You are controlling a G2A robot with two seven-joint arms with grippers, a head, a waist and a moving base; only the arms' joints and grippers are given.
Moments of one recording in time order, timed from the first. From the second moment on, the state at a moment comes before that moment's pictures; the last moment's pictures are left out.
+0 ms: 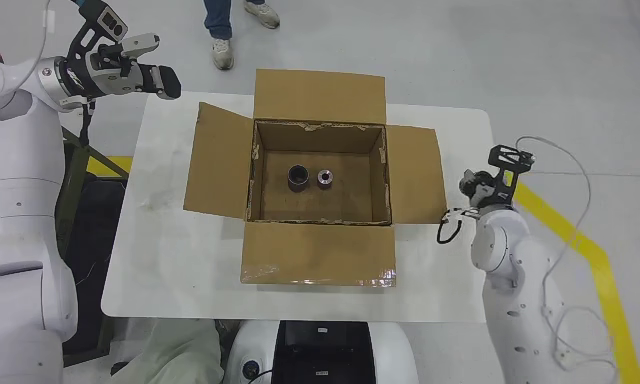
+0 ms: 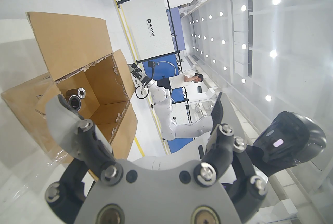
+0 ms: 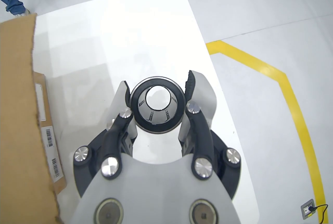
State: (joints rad) left arm 0.59 -0.89 -1.48 -1.00 -0.53 -0.09 -1.53; right arm -1.45 -1.38 1.51 -1.88 -1.37 0.36 0.72
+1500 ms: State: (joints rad) left arm 0.59 -0.89 -1.48 -1.00 -0.53 -0.09 -1.53; right arm -1.36 -1.41 1.06 -2.09 -1.54 0.17 0.74
